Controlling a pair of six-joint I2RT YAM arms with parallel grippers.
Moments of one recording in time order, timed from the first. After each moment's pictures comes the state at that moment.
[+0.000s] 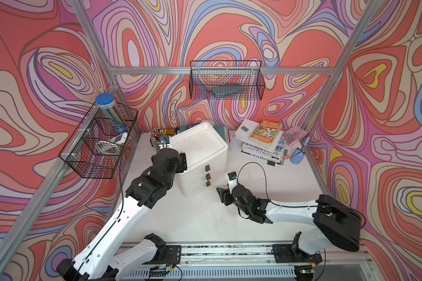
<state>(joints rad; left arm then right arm) -0.51 0.93 1.11 -0.65 -0.62 -0.32 0.96 1.40 0.63 0.27 0.38 0.43</state>
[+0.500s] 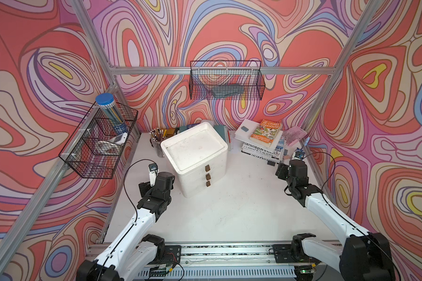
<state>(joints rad) -0.26 0.95 0.48 -0.22 -0.71 -0.26 0.07 1.15 0.63 -0.06 0.31 0.26</state>
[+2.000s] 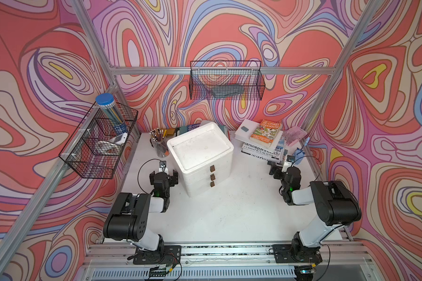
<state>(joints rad) -0.03 1.55 0.37 0.80 -0.21 0.04 0.00 1.70 0.44 0.96 0.14 0.07</state>
